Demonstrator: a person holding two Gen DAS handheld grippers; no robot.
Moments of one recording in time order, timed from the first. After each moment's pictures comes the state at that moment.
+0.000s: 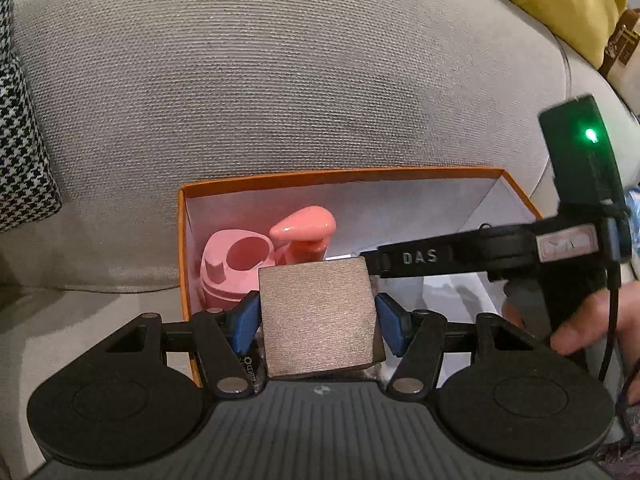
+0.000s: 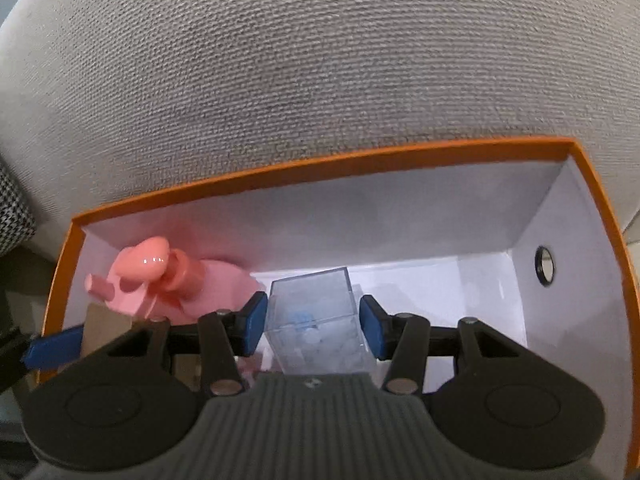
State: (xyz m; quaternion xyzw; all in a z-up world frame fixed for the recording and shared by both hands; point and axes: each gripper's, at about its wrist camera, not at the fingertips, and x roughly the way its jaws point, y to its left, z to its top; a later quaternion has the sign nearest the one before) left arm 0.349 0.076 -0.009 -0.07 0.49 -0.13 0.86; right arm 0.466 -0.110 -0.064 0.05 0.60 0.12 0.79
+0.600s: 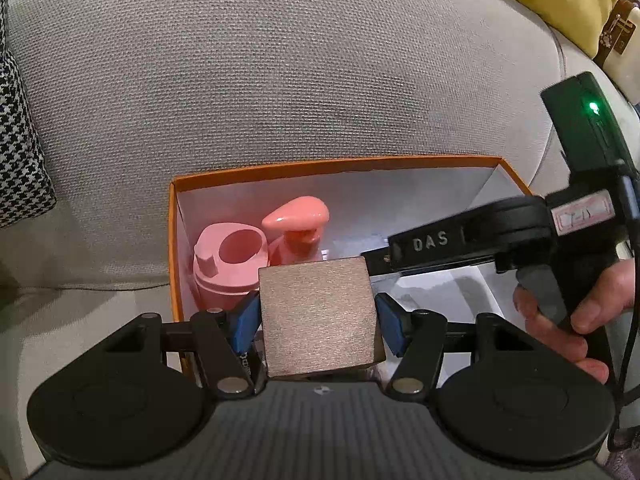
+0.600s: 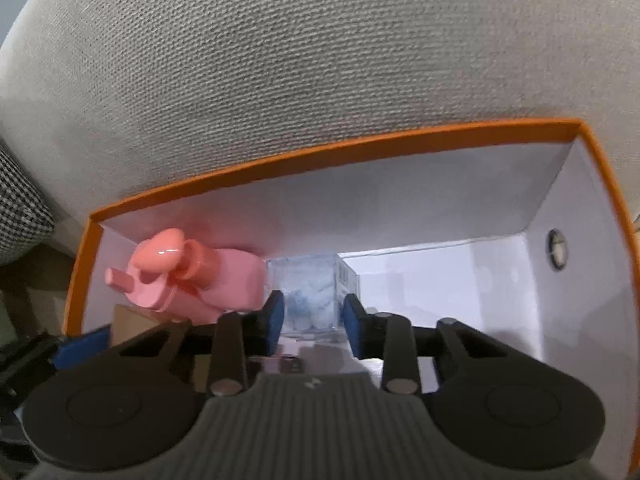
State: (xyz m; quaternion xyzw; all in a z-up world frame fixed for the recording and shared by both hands) left arm 0.340 0.065 -0.013 -0.06 0.49 -0.13 0.86; right arm 0.470 -0.144 -0.055 0.11 0.63 0.14 0.76
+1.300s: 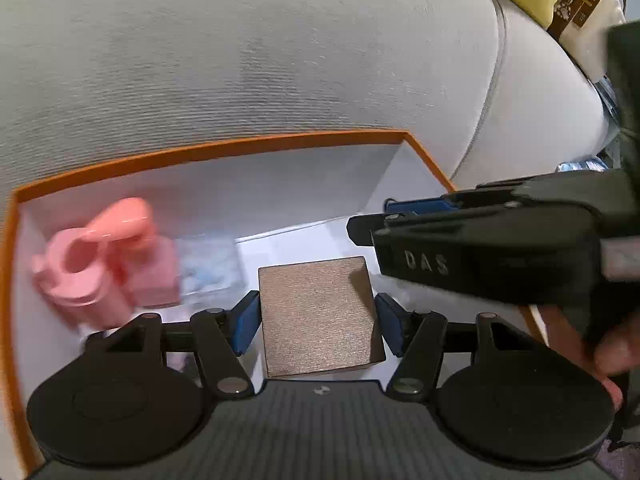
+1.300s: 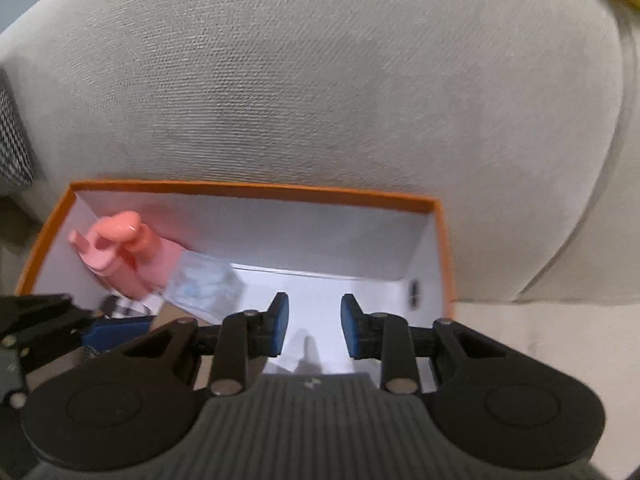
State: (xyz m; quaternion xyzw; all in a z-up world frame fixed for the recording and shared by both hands) left arm 0.370 -0.027 -0.028 -0.08 0.52 -0.20 0.83; right arm 0.436 -0.170 0.003 -0.08 0.54 0.13 0.83
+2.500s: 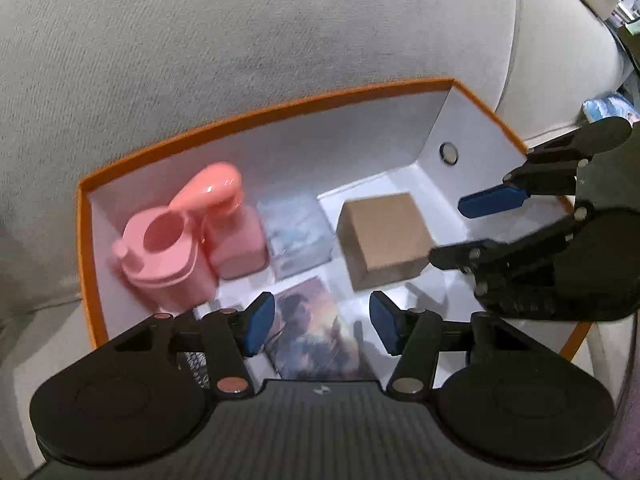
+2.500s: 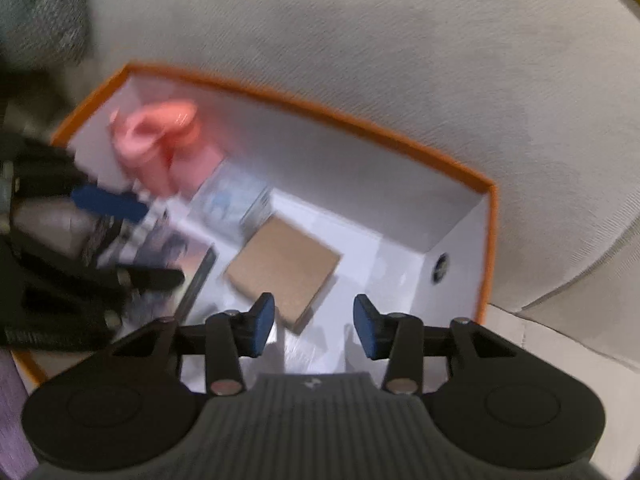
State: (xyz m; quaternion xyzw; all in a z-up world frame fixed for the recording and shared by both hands) left arm 0.351 0.001 -0.053 0.03 0.55 -0.19 0.82; right arm 0.415 -0.138 -0.023 -0.21 0.59 0.22 0.75
